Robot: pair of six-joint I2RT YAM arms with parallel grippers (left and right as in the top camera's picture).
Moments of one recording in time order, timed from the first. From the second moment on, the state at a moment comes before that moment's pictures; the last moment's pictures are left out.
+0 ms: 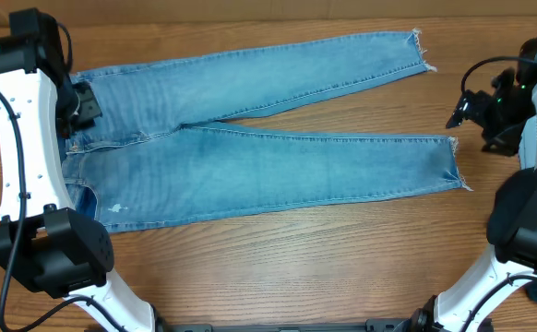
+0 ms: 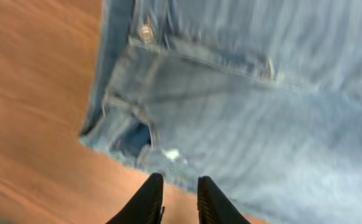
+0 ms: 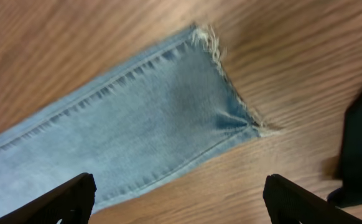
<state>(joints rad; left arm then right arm) 0.25 1.93 2.00 -1.50 -0.15 -0.23 -0.36 2.03 1.83 -1.38 -0.17 0.17</state>
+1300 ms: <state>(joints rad) 0.16 1.94 1.33 -1.23 -0.23 -0.28 -0.65 1.89 1.27 -1.00 -0.06 0.44</state>
